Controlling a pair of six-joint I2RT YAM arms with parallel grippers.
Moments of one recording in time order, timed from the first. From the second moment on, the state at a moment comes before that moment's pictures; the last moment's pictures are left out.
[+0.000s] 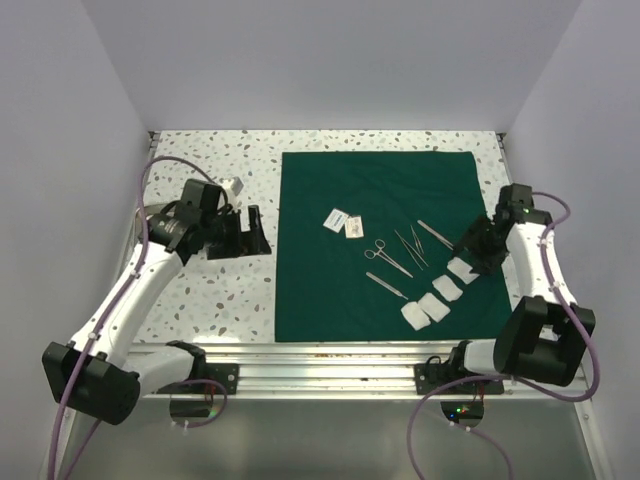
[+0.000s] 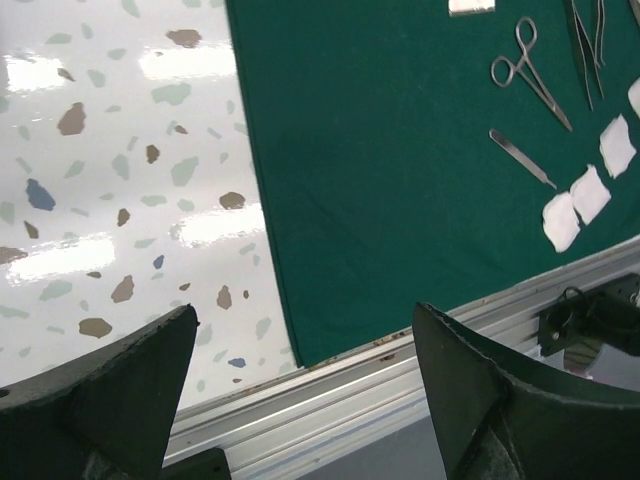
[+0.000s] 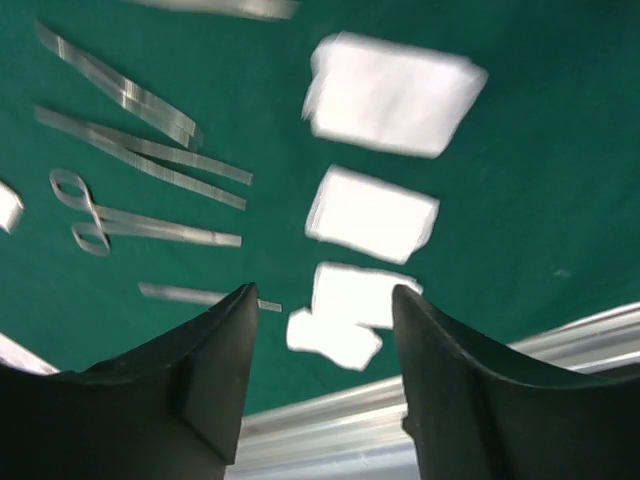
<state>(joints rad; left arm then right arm) -0.27 1.15 1.10 -0.89 0.25 -0.41 -0.19 1.34 1.05 -0.99 -0.08 0.51</state>
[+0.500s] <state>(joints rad) -0.58 1.19 1.16 -0.91 0.13 -0.37 -0.49 1.34 0.90 -0.68 -0.10 0.48</state>
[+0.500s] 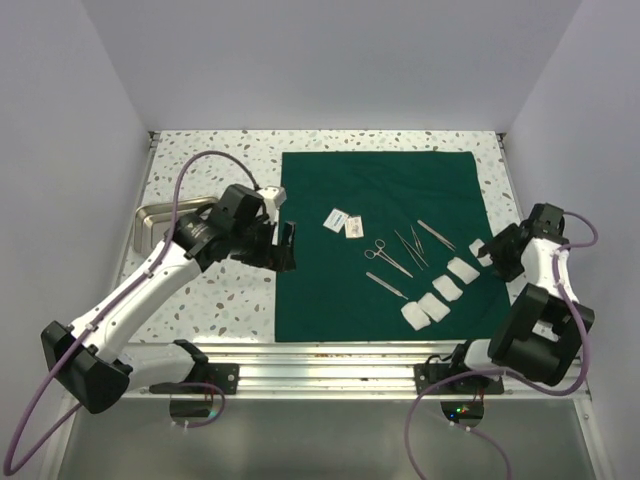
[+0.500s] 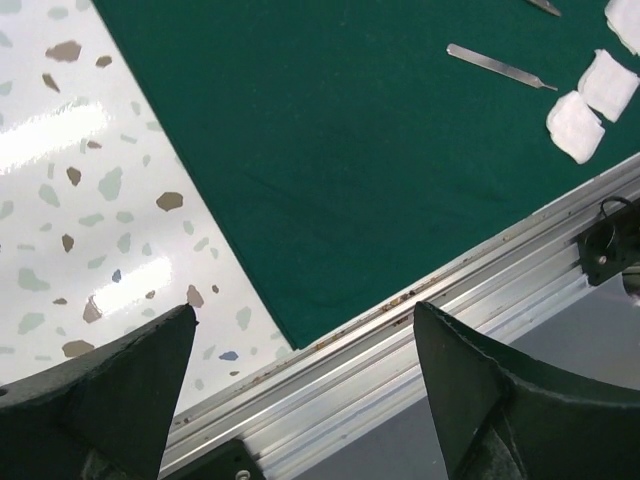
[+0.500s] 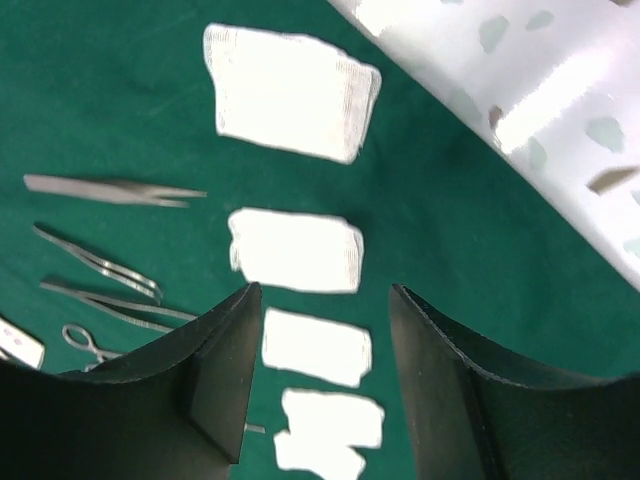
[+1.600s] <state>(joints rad) -0.67 1.29 1.23 -0.91 0.06 -0.30 -0.53 1.66 0.94 -0.40 -0.09 0.42</state>
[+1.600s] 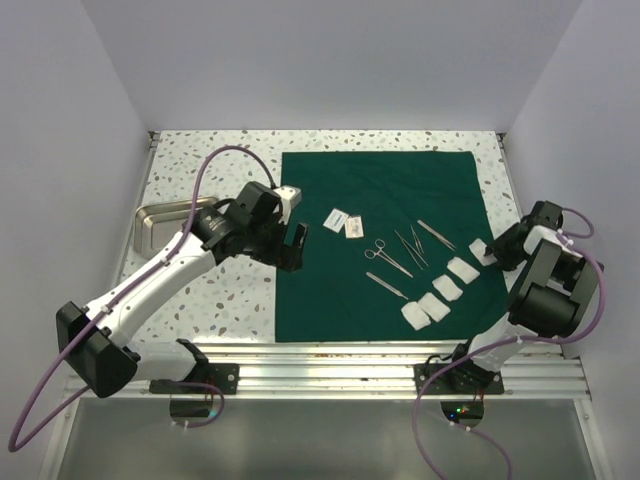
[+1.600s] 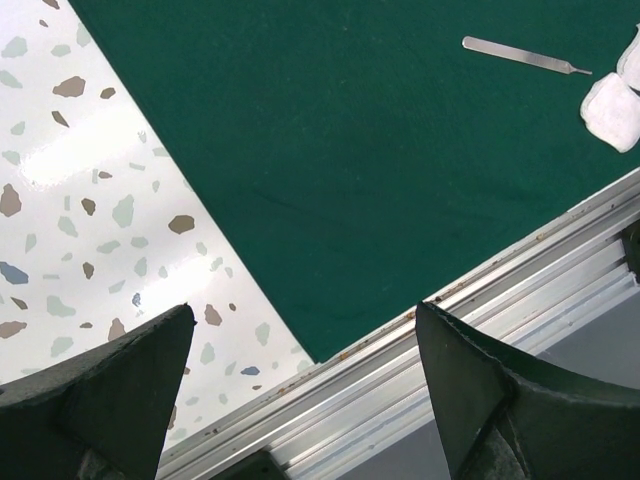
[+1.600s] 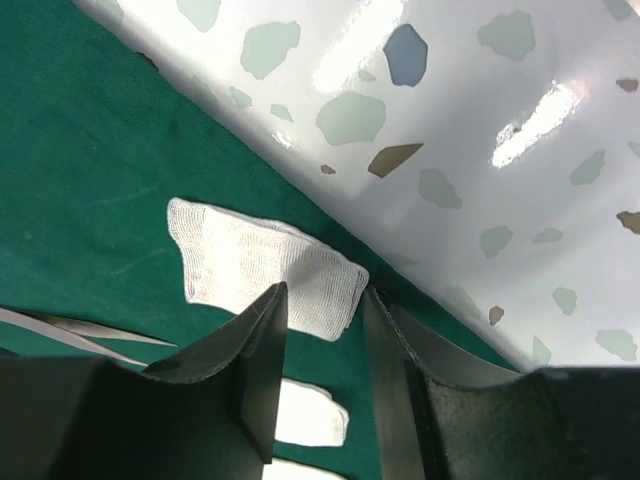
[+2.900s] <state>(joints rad) -0.65 1.22 1.16 -0.91 0.07 -0.28 -0.53 1.50 1.00 -0.58 -0.16 0.40</state>
